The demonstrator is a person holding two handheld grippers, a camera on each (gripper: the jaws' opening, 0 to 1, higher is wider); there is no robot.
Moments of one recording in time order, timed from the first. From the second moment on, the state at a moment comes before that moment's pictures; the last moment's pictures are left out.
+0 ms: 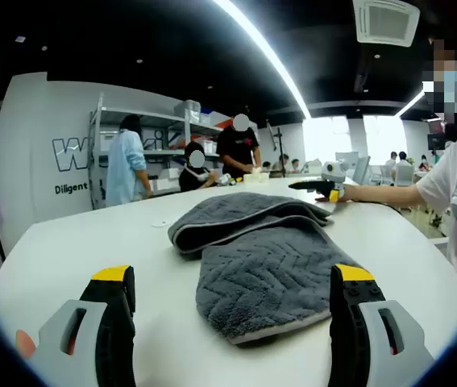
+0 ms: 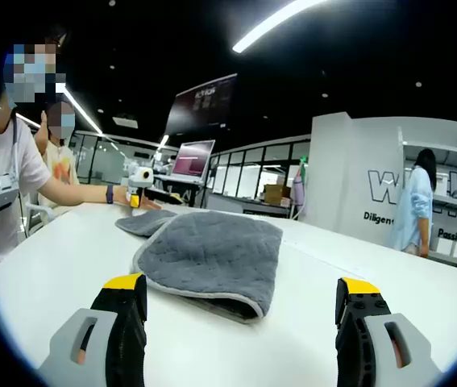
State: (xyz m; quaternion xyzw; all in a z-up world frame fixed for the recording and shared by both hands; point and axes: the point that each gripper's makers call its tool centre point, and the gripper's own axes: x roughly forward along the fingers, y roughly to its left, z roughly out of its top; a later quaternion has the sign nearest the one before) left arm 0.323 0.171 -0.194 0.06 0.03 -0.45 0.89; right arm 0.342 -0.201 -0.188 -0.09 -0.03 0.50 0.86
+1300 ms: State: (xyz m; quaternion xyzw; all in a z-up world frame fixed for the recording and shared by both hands) left arm 0.324 0.172 -0.197 0.06 0.04 -0.45 0.89; right arm 0.341 -0.201 -0.187 -0.09 -0.03 0.50 0.86
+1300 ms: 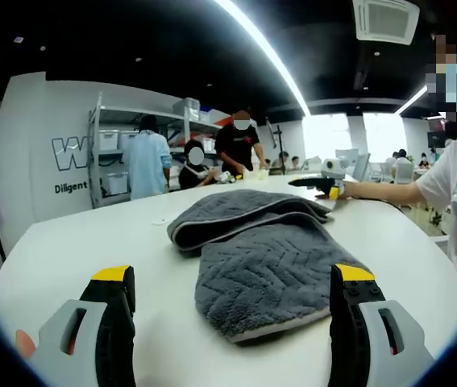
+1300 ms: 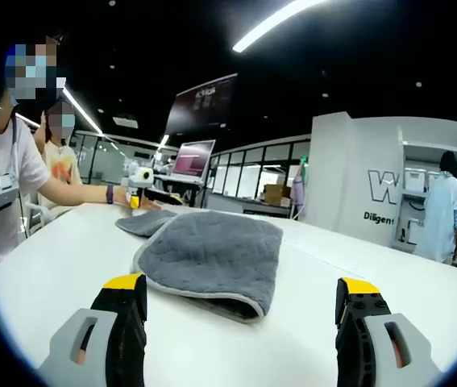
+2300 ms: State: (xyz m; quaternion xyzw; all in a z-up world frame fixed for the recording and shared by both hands) left arm 0.325 0.171 -0.198 0.06 0.04 -0.45 0.89; right arm 0.335 -0.195 -0.187 -0.11 -0.04 0.51 0.85
